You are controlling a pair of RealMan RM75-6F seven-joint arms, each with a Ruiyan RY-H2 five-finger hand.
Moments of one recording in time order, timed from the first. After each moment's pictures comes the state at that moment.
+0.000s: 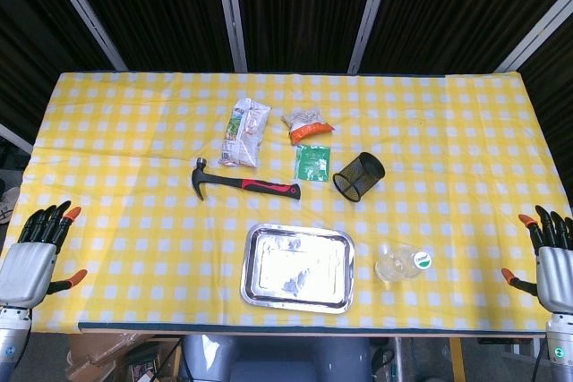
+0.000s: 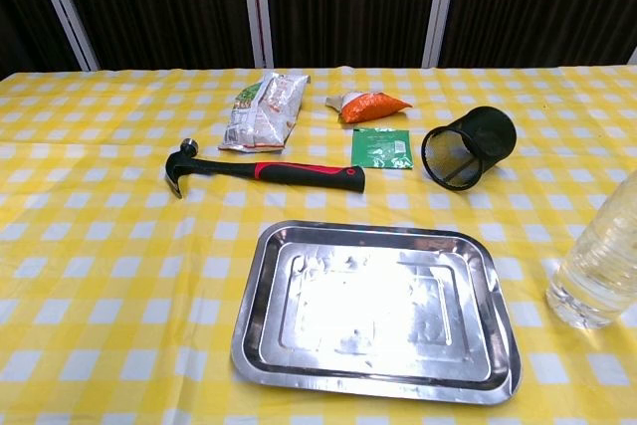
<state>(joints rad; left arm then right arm) -0.10 -1.15 -0.01 -1.69 1.52 1.45 0.16 0.05 -1.17 0.12 -1.54 -1.36 1.47 -0.08</state>
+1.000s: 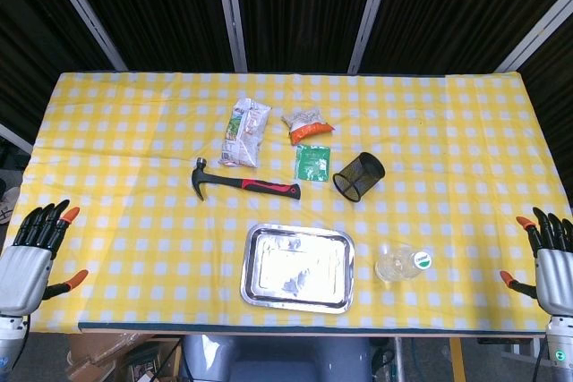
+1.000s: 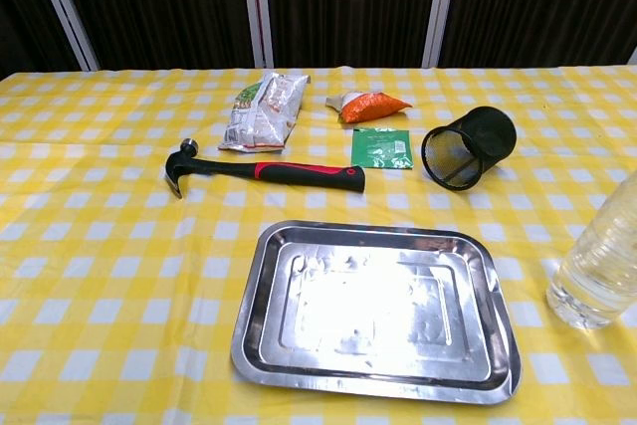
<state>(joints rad) -0.08 -1.14 0.01 -1.68 1.65 1.57 0.10 0.04 -1.16 0.11 -1.55 -1.38 1.47 -0.07</state>
